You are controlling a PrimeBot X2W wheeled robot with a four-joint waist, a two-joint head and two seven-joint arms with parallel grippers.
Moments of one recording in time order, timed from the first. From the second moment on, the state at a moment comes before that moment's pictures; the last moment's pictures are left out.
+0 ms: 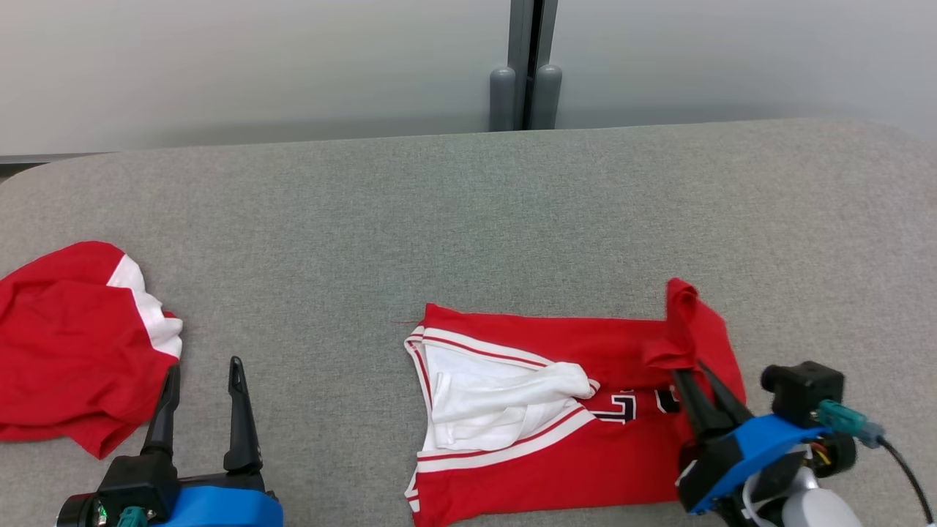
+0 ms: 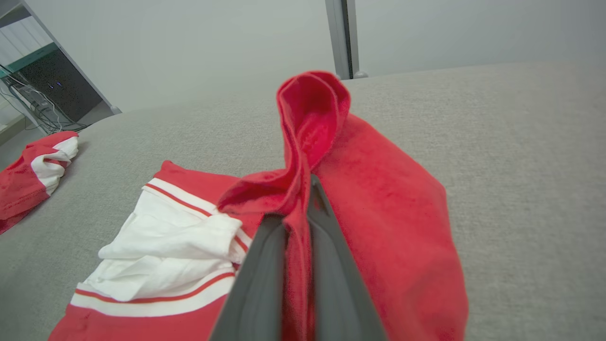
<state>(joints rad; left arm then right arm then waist) 0.02 0.05 0.06 0.17 -0.11 -0.06 -0.26 -0.12 -0.12 0.12 0.20 0.35 0.13 0.02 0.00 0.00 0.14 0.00</state>
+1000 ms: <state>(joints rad) -0.03 0.05 -0.03 0.20 -0.15 -0.05 -0.26 -0.34 -0.05 0.50 0.39 0.50 0.13 -0.04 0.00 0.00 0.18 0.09</state>
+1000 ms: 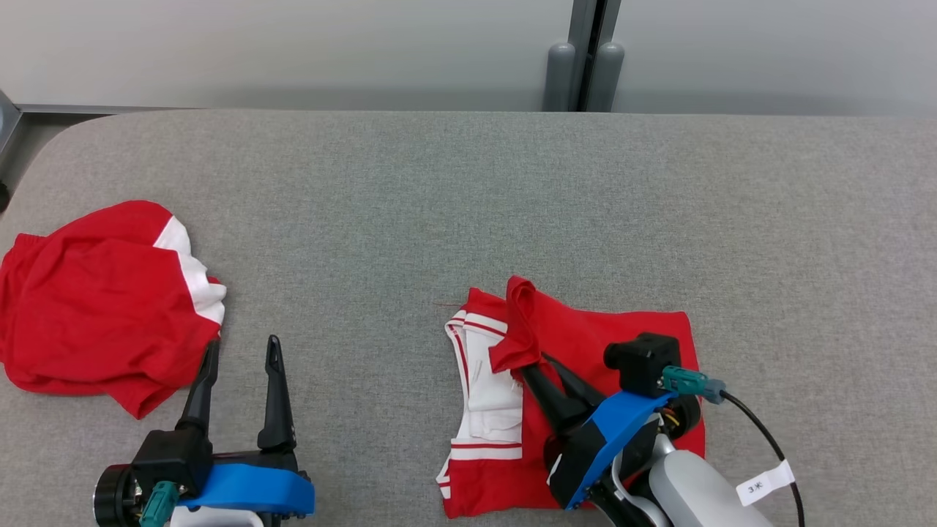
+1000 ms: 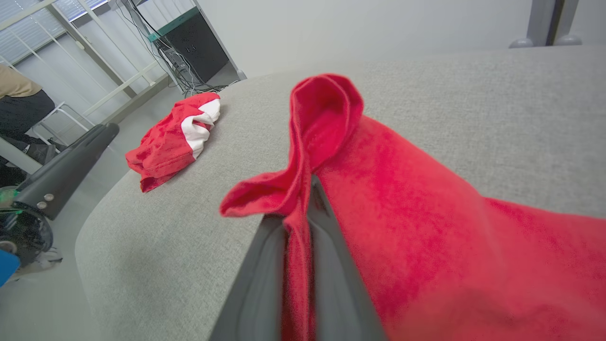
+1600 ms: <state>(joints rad) -0.04 0.05 -0.03 0.20 -0.14 -0.05 -0.26 -0.30 -0.14 0.29 0.32 0.39 0.13 -0.13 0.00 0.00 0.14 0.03</state>
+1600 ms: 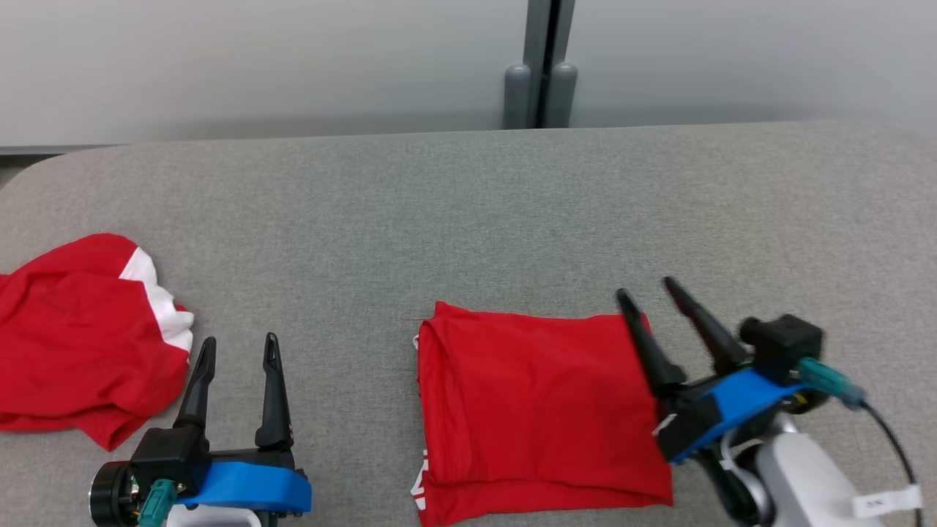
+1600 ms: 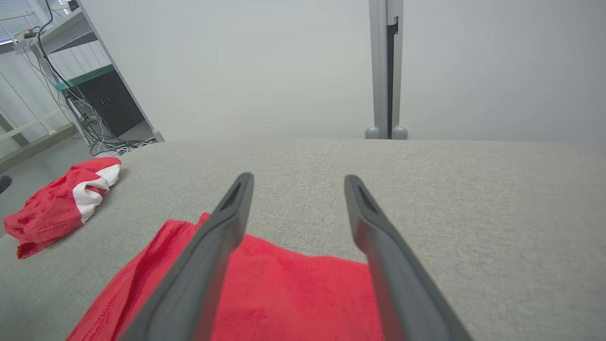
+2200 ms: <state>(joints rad) -0.02 0.05 0.01 0.19 -0.10 -0.05 -0.26 -0.04 -0.12 -0.02 0.10 0.28 0.13 -0.18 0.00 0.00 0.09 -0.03</state>
